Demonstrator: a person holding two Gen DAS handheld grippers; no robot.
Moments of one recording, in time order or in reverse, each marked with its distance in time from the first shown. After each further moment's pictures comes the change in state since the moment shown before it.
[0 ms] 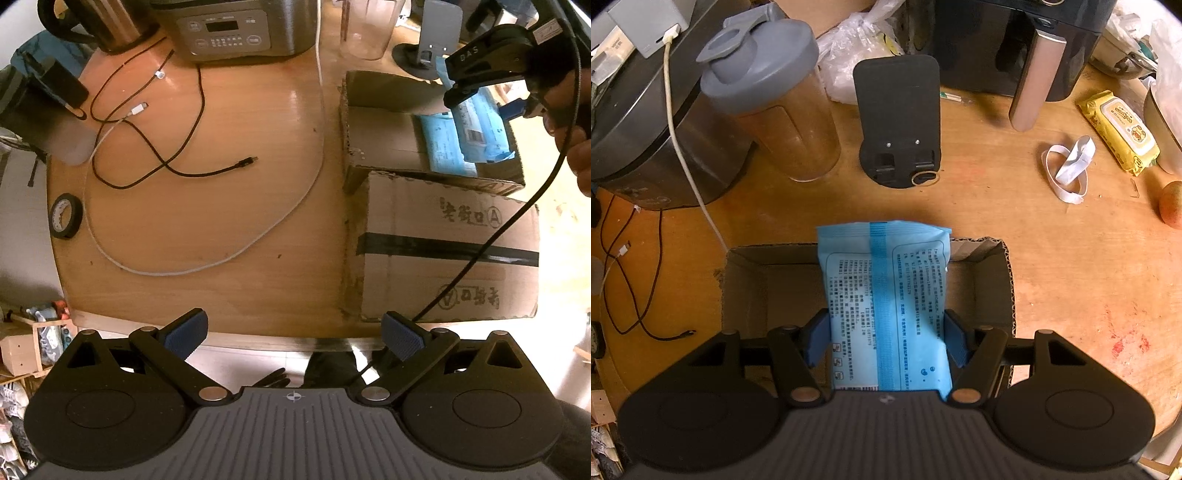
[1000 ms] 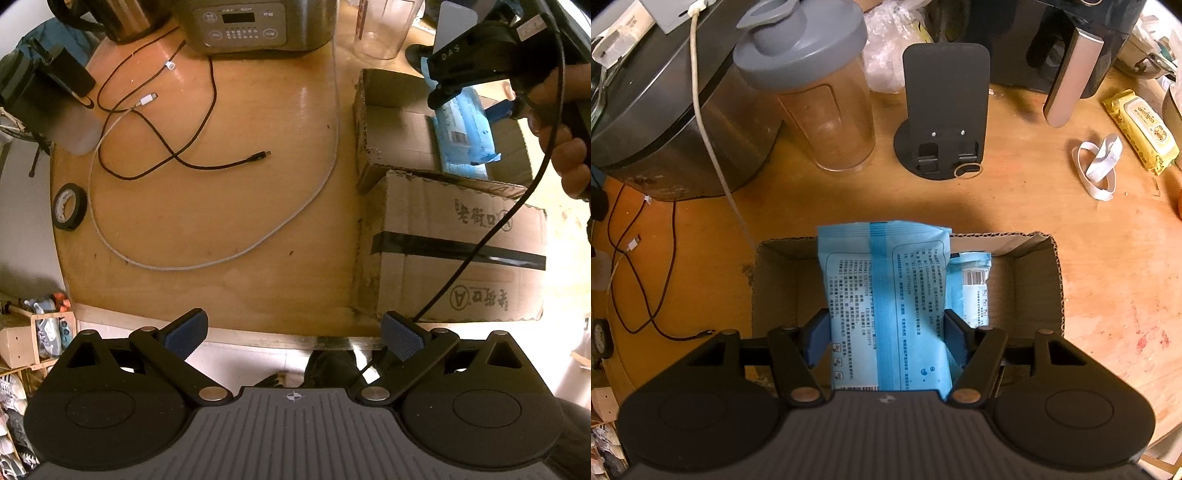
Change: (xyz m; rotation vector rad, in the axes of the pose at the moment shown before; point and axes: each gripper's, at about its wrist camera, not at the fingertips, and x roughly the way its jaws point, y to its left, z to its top) left arm 0.004 0.015 -0.001 -0.025 0.013 -0.006; right arm 0.013 0.033 -0.002 -0.004 0.022 0.021
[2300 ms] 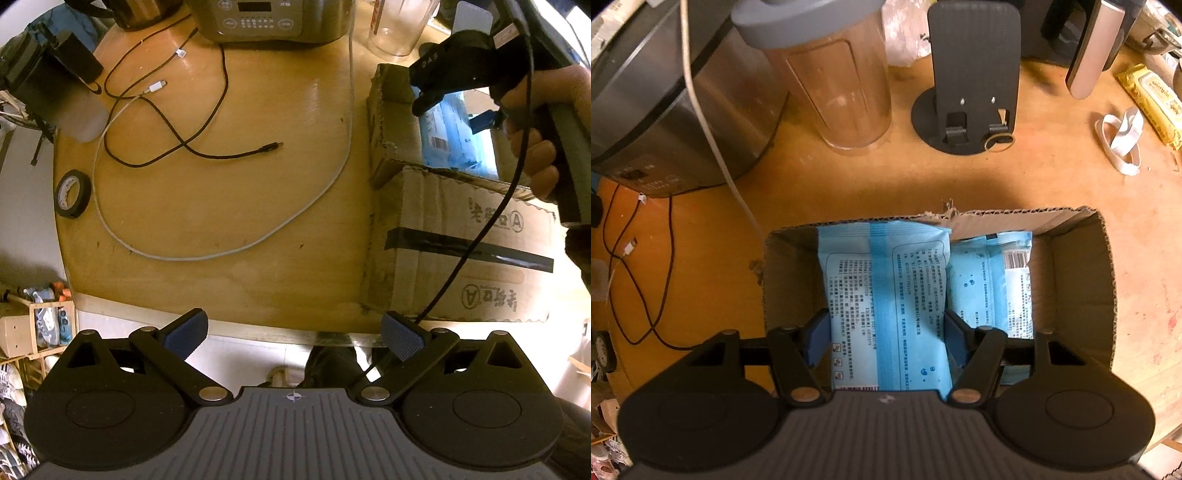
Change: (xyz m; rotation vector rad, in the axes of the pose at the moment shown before) left arm 0.004 0.012 -0.001 -0.029 0.019 0.000; right arm 0.033 0.018 -0.005 0.053 0.039 0.015
